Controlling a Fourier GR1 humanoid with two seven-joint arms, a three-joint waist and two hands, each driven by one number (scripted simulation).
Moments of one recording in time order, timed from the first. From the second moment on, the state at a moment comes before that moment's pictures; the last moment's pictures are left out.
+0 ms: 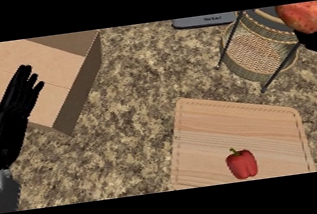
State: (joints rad) left arm -0.15 0.34 0.04 -1.71 0.18 0.00 0.21; right arm -0.58 -0.70 0.04 -1.53 0.37 -0.05 0.59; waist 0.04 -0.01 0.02
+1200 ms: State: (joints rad) left arm -0.15 0.31 0.05 -1.72 0.16 -0.02 0.23; right arm -0.77 -0.51 0.05 -1.12 0.56 -0.34 0.39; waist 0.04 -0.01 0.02
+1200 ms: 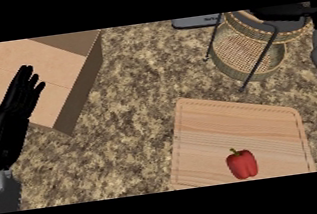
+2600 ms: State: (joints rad) left arm -0.10 0.31 0.11 -1.74 0.15 -0.04 0.22; right arm -0.83 -0.55 -0.46 -1.02 0.14 -0.47 0.15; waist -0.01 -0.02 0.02
